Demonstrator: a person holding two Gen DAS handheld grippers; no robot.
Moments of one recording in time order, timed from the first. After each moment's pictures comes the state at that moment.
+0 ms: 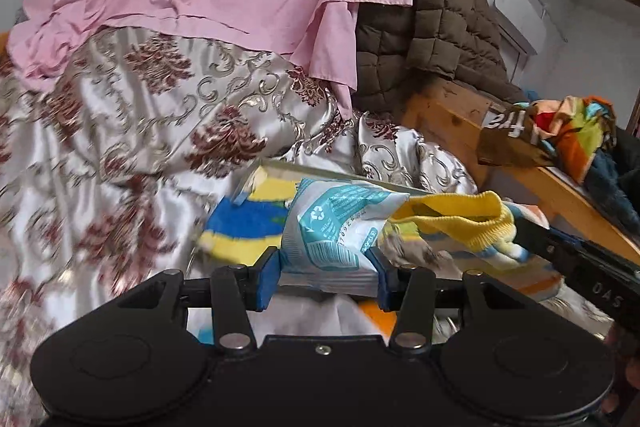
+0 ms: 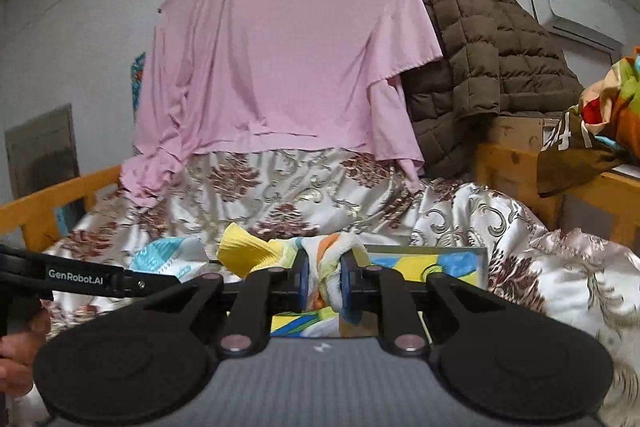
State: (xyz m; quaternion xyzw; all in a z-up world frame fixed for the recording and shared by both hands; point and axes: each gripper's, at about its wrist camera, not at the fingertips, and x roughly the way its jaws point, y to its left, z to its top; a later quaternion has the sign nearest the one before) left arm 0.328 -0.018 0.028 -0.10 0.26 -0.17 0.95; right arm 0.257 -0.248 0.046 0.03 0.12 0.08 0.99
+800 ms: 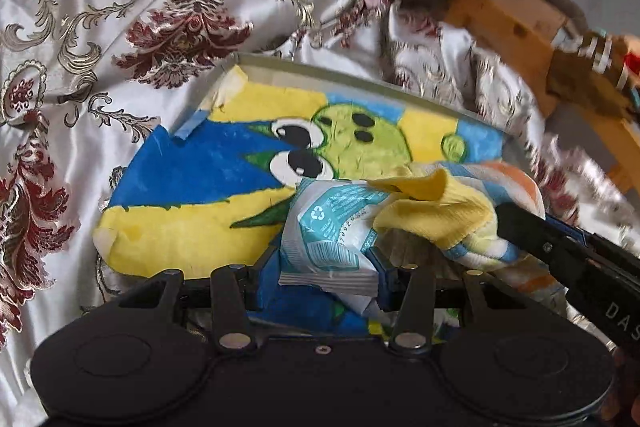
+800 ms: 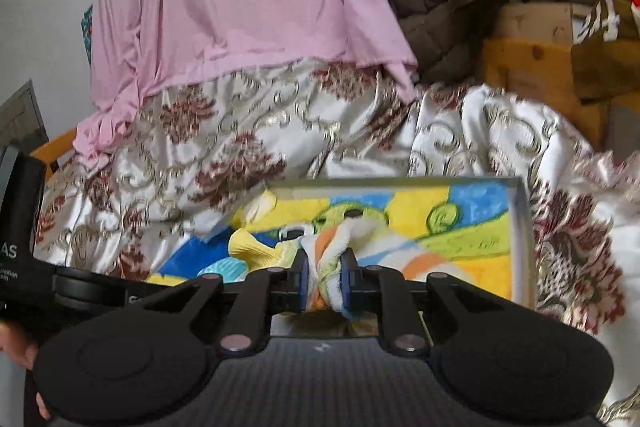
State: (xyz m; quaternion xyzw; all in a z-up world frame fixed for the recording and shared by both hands) left arm 0.487 -0.081 -0.052 -0.08 0.42 -0.16 0.89; right arm 0.388 -0.261 -0.016 0.07 0.26 0.08 0.96
